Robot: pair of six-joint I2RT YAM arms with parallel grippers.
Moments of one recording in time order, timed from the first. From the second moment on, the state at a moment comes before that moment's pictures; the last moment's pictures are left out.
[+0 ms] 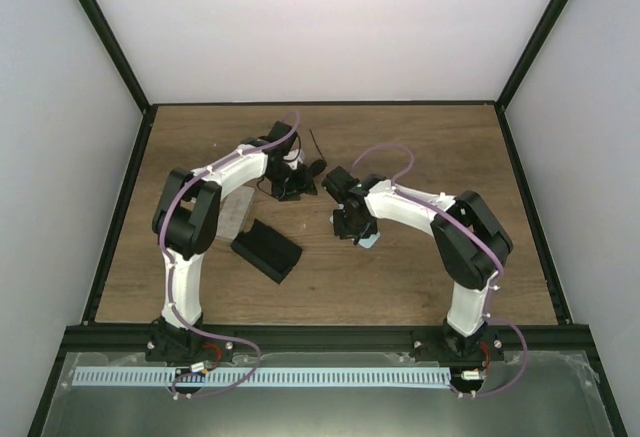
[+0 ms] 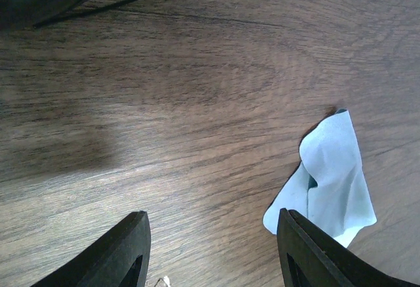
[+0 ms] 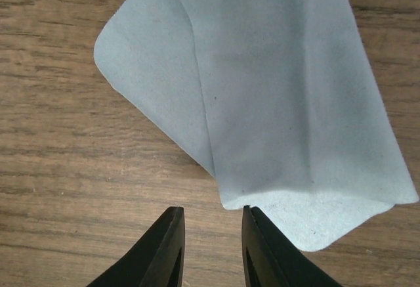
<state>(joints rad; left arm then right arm) -0.45 2.07 1.55 -0.73 0.41 -0.54 0.73 1.81 1.21 -0.79 0.04 0.65</state>
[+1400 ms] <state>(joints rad) -0.45 2.06 1.47 -0.72 0.41 -0.52 0.73 1.84 1.23 -0.83 0.08 0.65</state>
